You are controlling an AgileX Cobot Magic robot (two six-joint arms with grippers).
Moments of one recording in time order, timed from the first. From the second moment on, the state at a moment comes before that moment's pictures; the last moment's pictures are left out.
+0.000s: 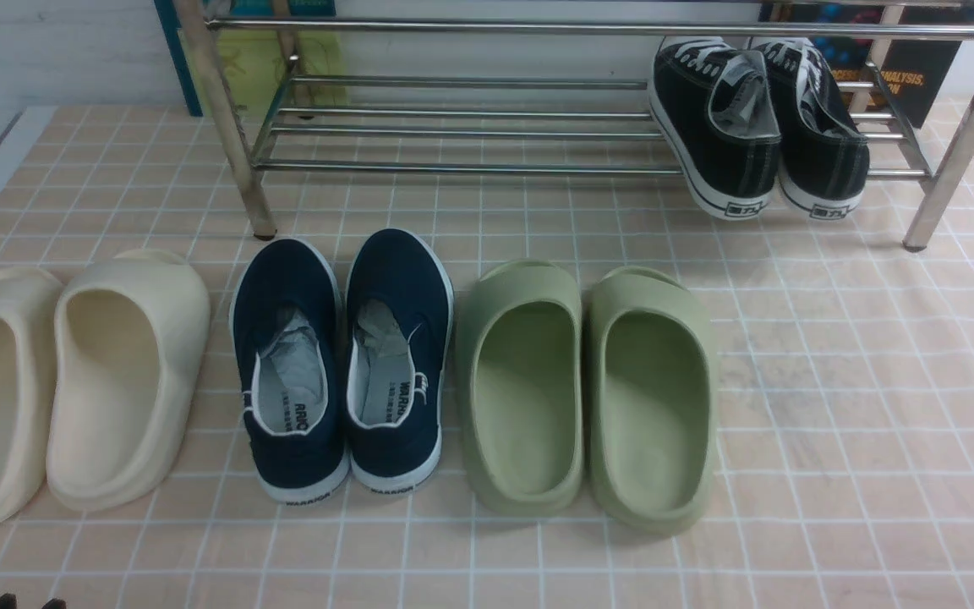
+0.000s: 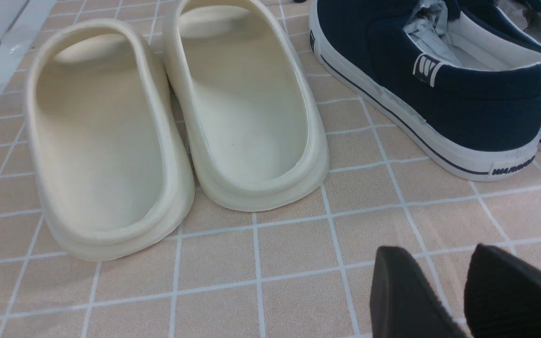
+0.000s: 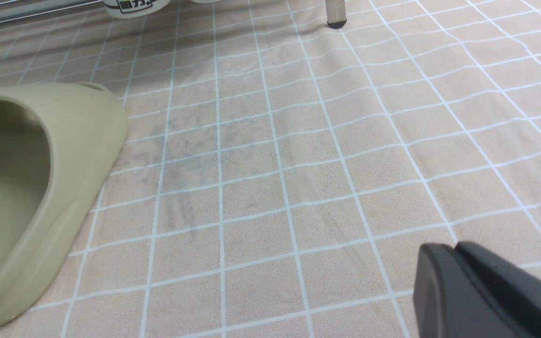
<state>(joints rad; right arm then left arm) -0.11 -0.01 0.01 0.10 0.38 0.14 -0.16 -0.01 0.02 0.14 0.39 -0.04</state>
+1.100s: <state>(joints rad) -0.11 -0.01 0.01 0.10 0.38 0.14 -0.16 -0.01 0.02 0.19 0.39 -0.04</state>
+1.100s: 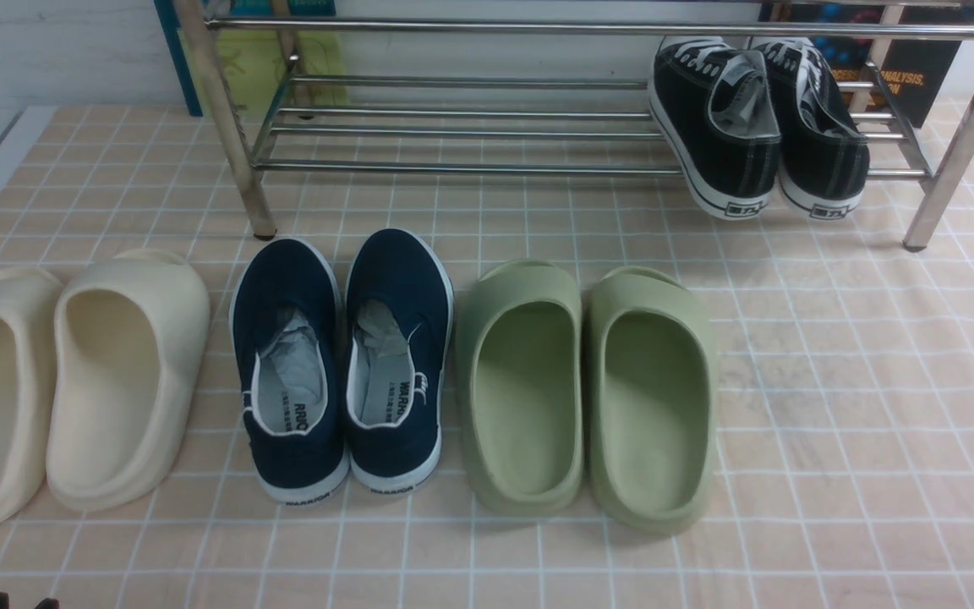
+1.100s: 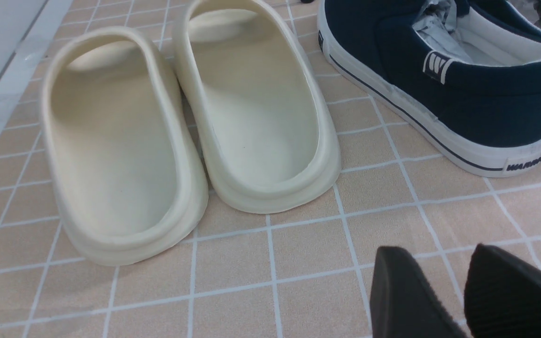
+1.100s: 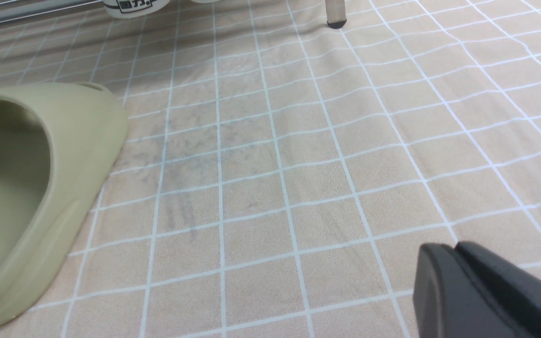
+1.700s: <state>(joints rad) -0.11 -0.01 0.01 0.10 0.38 0.14 -0.16 -0.01 0.03 0.19 -0.43 -0.04</state>
